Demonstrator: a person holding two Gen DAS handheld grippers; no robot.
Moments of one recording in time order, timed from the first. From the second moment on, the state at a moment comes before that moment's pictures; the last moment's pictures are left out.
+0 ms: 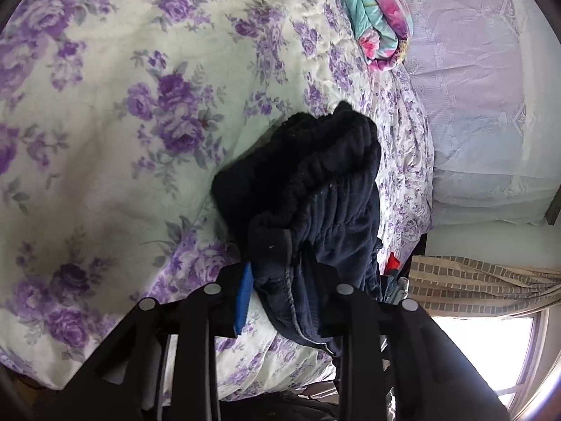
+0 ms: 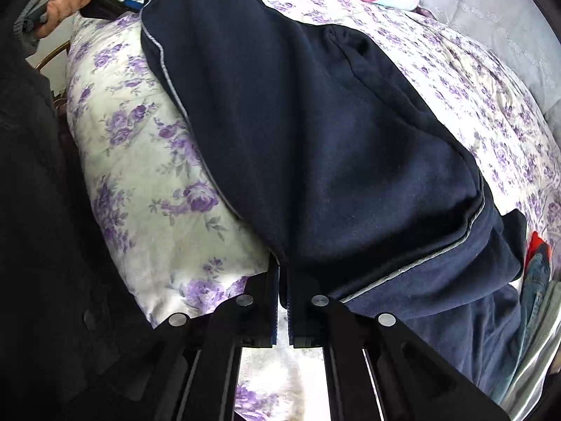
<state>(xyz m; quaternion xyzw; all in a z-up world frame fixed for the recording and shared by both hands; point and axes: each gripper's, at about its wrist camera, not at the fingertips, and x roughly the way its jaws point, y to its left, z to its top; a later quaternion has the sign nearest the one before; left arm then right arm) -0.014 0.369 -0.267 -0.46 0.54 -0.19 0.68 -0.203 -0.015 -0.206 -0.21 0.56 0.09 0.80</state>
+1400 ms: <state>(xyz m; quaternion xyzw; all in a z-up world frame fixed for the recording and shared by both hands) -0.019 0.309 -0.258 -0.42 0.52 -0.20 0.72 -0.080 -0.084 -0.095 0.08 0.52 0.25 0.81</state>
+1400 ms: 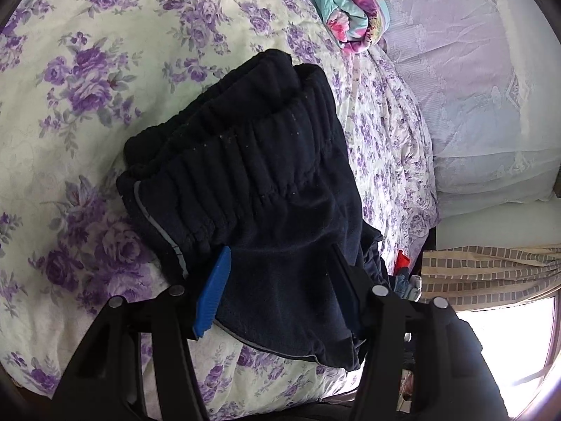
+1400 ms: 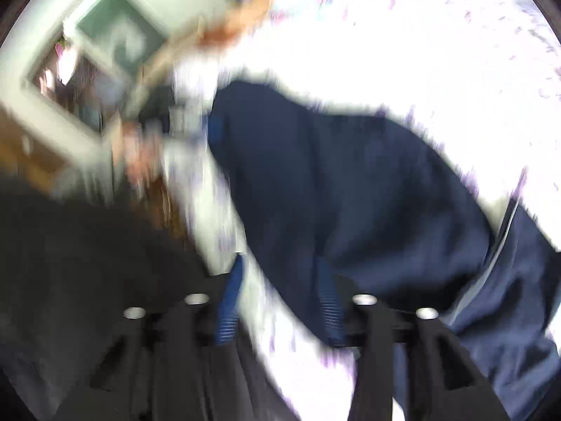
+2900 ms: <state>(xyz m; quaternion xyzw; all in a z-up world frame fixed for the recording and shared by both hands) -0.016 0.266 -0.184 -0.27 0.47 -0.19 0.82 0.055 -0.073 -0.154 0.09 0.53 0.20 0.82</state>
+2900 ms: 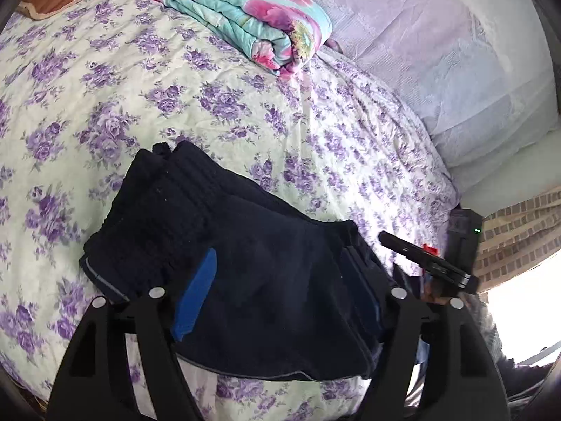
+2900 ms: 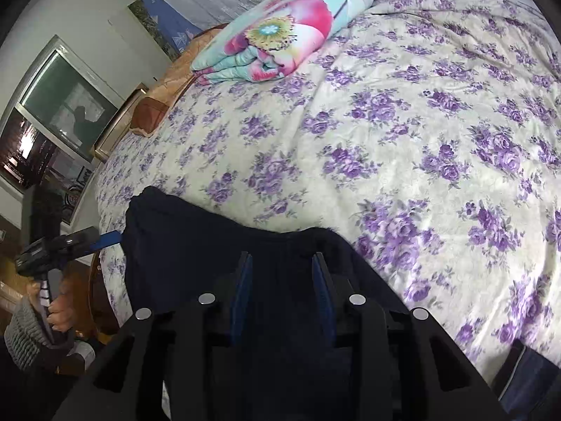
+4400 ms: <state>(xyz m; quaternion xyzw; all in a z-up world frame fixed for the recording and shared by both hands) -0.030 0.287 -0.234 -0.32 0.51 -0.19 0.78 -0.200 -0.289 -0.075 0.41 0.29 -0.21 0.84</state>
